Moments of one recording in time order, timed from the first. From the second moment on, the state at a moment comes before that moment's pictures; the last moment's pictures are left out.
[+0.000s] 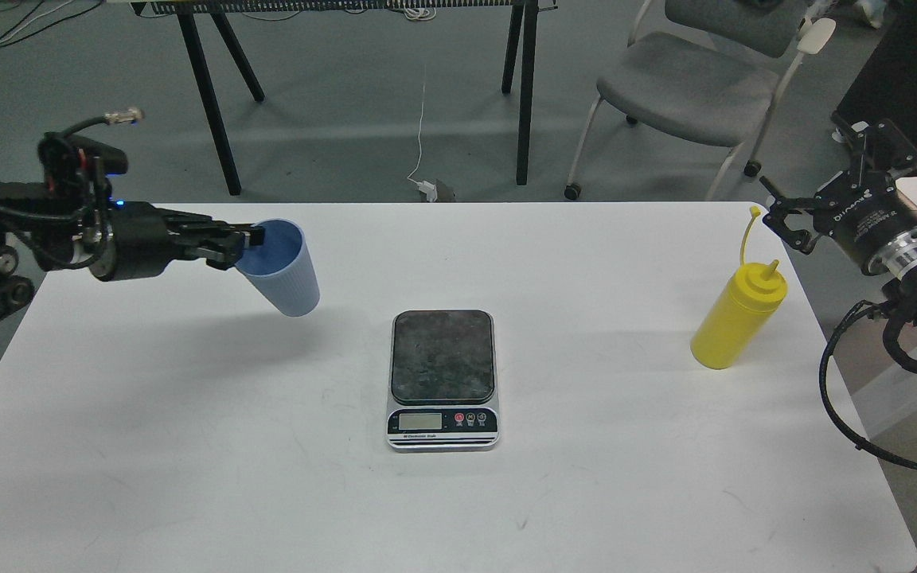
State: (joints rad) left arm -1.07 0.72 -0.19 -1.11 1.77 -0.32 -0.49; right arm 0.61 -0.58 0.88 0.75 0.16 0.49 0.04
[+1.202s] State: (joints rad) left arm -1.17 0.25 -0.18 -0.92 1.98 -0.43 -0.49; right arm 0.59 -0.58 0.89 0.75 0.16 0.49 0.04
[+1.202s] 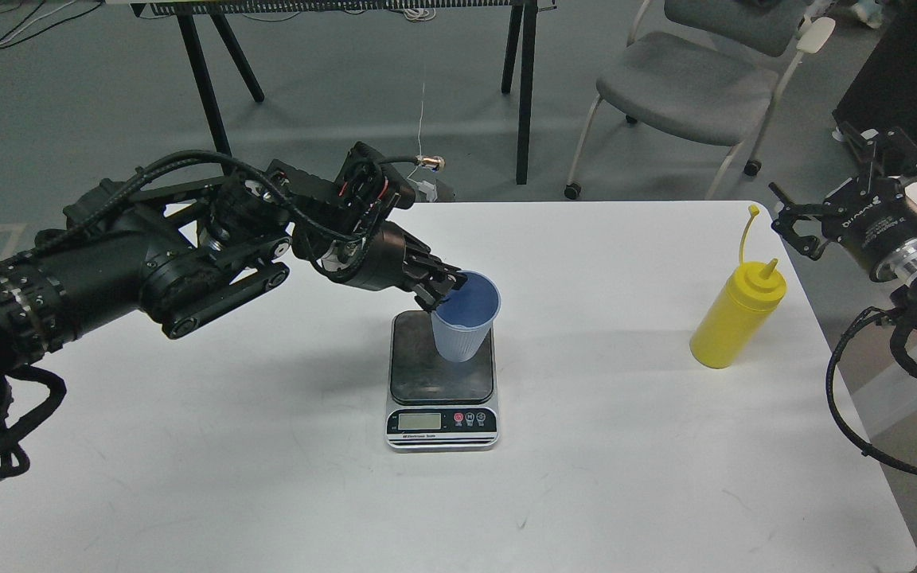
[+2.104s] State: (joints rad) left arm -1.13 0.26 -0.19 -0.91 1.96 -0.38 -0.49; right arm 0.59 -0.58 0.88 0.75 0.16 0.49 0.04
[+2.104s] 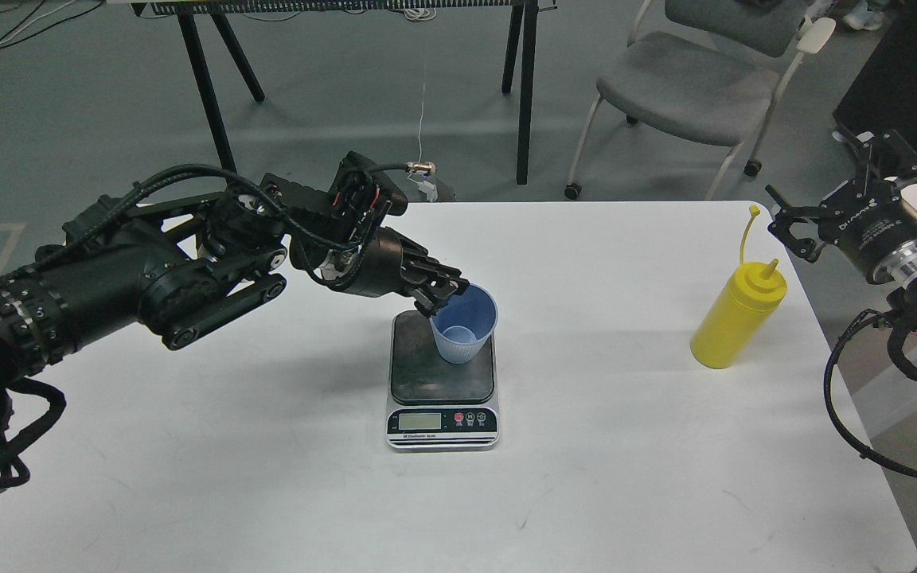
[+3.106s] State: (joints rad) left arm -1.09 0.52 -0.55 -0.71 0.27 -0.43 -0.49; right arm 0.00 -0.89 0.95 1.20 0.94 0.49 -0.08
